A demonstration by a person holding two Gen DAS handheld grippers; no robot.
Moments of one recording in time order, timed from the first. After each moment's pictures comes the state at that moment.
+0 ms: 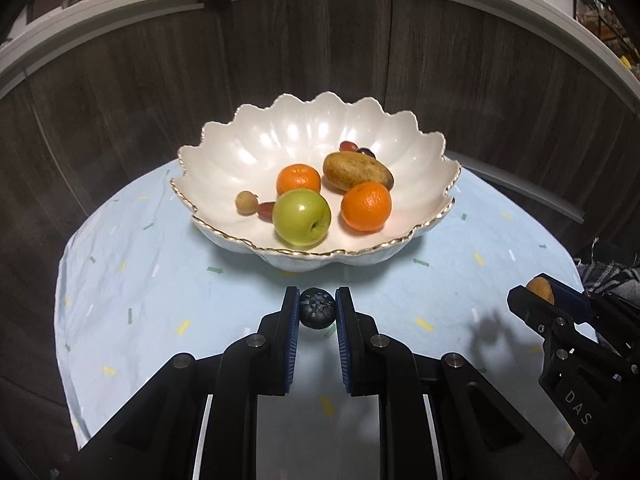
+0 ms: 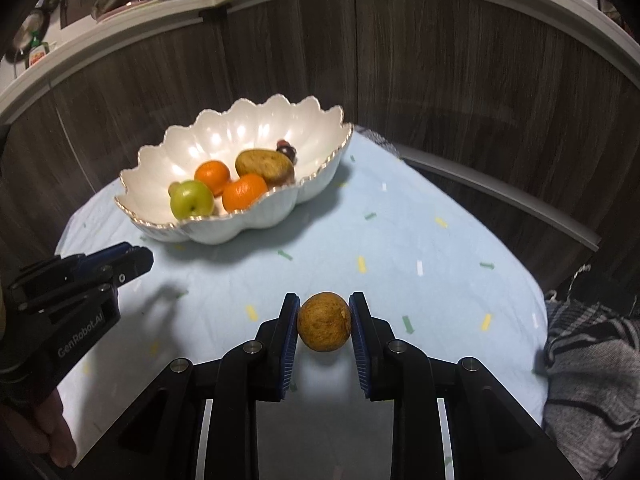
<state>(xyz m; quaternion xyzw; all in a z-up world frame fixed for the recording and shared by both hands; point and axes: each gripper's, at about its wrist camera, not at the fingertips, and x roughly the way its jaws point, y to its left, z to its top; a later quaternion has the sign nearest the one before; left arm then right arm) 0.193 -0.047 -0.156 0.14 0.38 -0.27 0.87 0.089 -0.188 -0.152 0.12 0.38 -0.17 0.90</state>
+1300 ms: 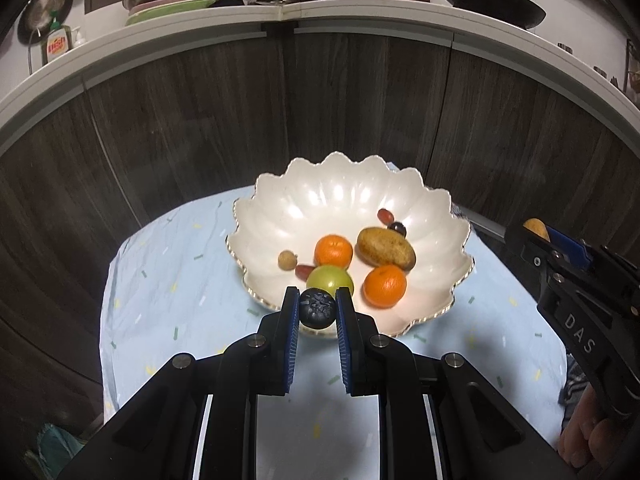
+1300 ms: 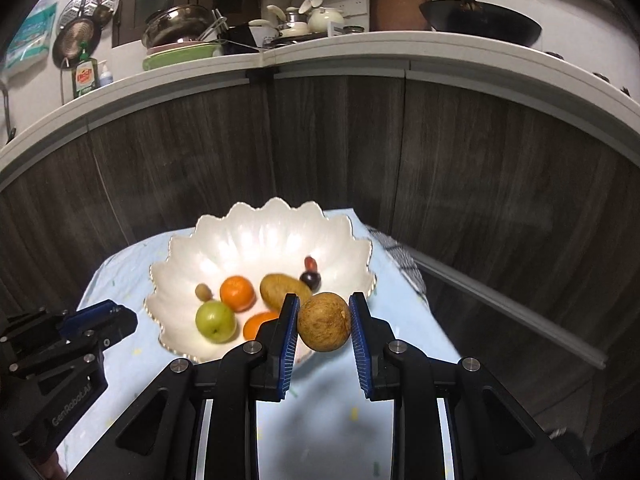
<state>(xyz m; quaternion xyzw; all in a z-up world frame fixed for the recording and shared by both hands) 0.205 -0.062 -0.083 0.09 0.37 -0.17 0.91 0.153 -0.227 -0.076 0.06 0.31 -0.09 0.95</state>
